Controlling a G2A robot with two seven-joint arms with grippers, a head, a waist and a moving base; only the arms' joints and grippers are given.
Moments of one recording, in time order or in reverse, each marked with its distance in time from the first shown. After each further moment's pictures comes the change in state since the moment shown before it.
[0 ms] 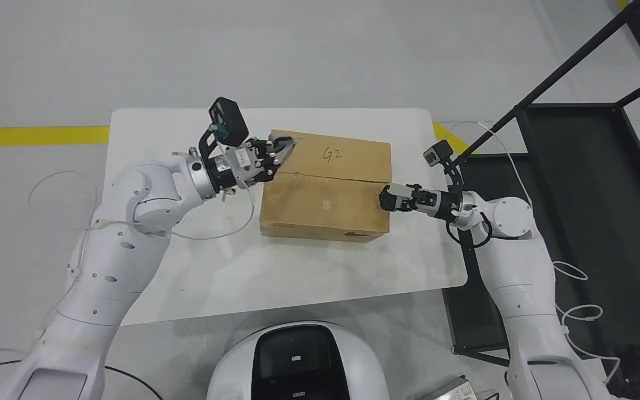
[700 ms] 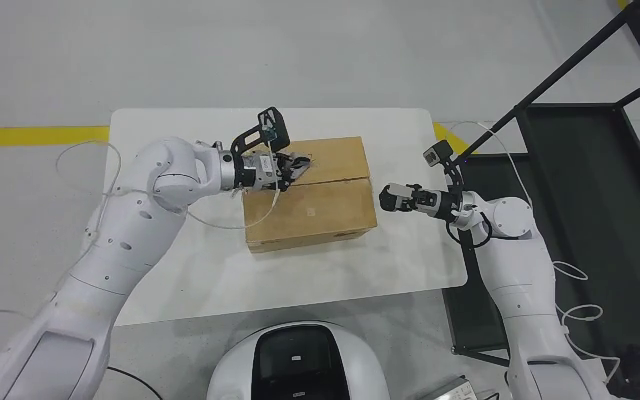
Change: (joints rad) left arm -0.188 -0.037 0.173 0.160 -0.108 -0.060 -0.287; right arm 0.001 0.000 0.001 0.001 0.001 -0.002 0.002
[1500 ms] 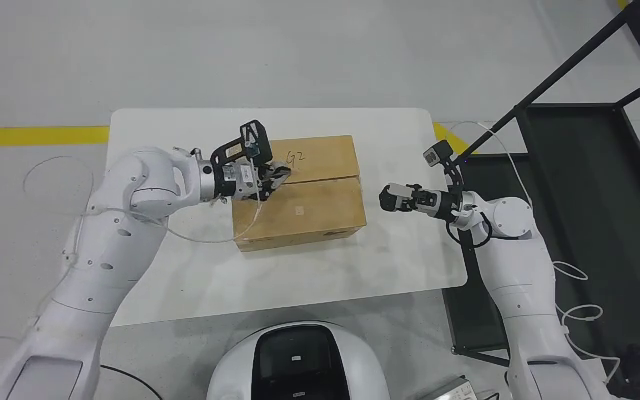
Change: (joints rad) left arm 0.095 0.042 -0.114 -0.111 0.082 -0.049 -0.114; right arm 0.000 0.000 0.000 0.000 0.000 0.000 0.000
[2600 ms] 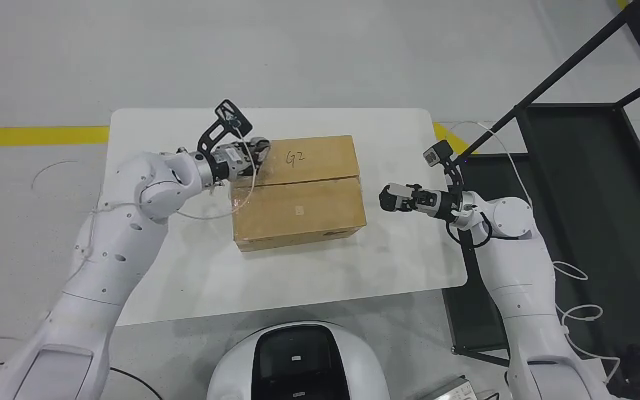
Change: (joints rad) left arm 0.000 -0.035 -0.027 0.153 0.095 0.246 0.144; right arm 0.000 0.000 0.000 0.000 0.000 0.000 0.000
